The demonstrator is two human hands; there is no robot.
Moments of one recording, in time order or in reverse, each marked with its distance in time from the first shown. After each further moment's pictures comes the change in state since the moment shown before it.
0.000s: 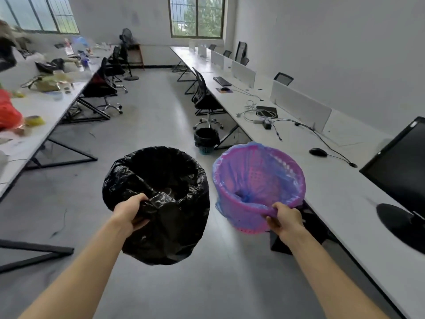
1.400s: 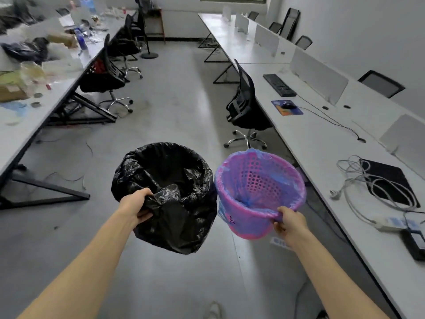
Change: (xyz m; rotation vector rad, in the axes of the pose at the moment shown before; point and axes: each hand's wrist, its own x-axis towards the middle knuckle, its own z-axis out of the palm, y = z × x) left_hand 0.832 0.543 0.247 -0.057 0.113 -0.085; right_hand 0.689 -0.222 0.769 -0.217 0.000 0.120
